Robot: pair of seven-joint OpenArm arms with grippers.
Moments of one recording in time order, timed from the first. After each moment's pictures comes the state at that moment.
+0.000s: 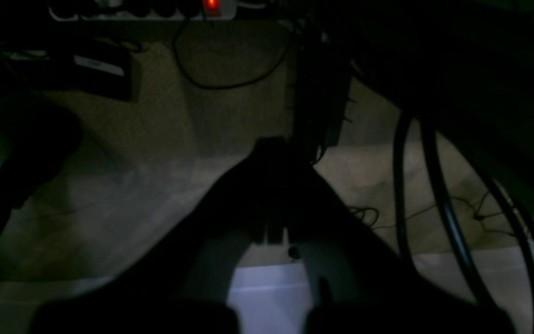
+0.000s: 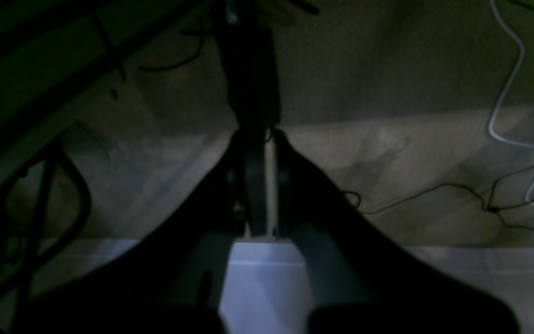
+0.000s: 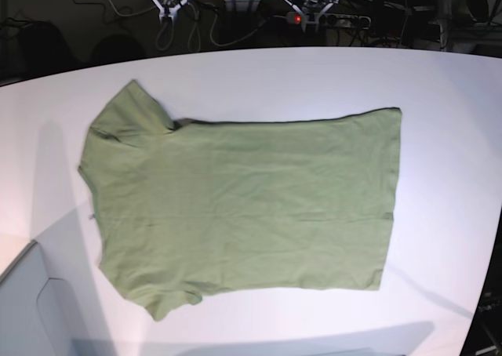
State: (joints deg) left arm 10.3 -1.9 0.0 14.0 -3.2 -5.1 4.5; right arm -12.3 0.5 -0.4 16.3 7.6 6.9 -6.2
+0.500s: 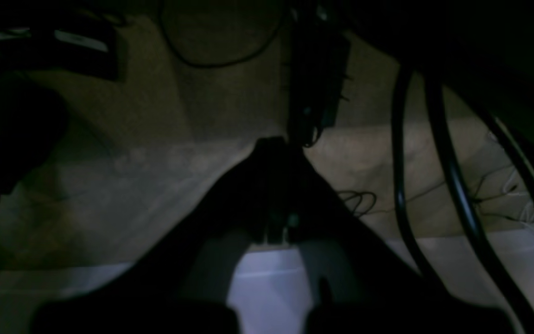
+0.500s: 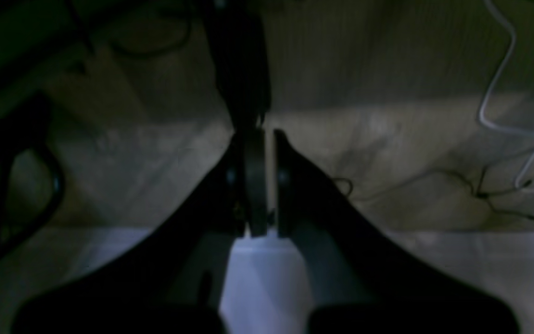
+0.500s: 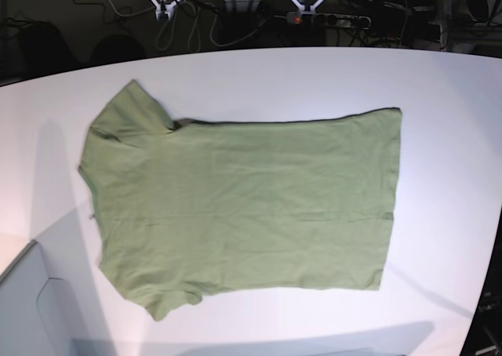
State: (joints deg) left arm 12.3 -1.1 0.5 14.1 -3.2 -5.1 4.5; right arm -13.0 1.2 -0.5 17.7 7.6 6.9 -10.3
